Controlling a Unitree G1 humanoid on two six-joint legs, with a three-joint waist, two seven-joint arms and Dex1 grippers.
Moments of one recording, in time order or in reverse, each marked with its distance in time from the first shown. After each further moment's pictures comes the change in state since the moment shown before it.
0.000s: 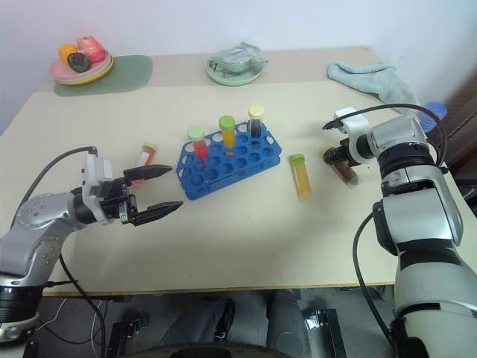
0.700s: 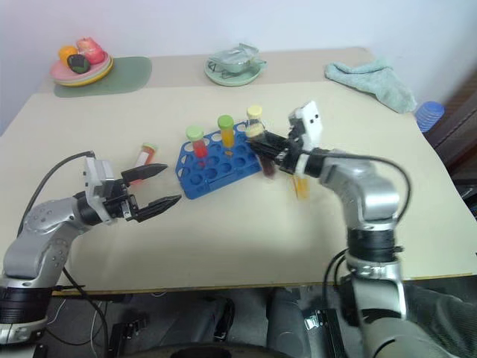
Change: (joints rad) left arm 0.012 -0.082 0.009 0.082 0.044 -0.064 0.063; right arm 0.635 0.491 -0.402 -1.192 0.404 -0.221 -0.216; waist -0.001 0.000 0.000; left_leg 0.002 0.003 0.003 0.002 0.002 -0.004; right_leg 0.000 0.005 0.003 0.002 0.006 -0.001
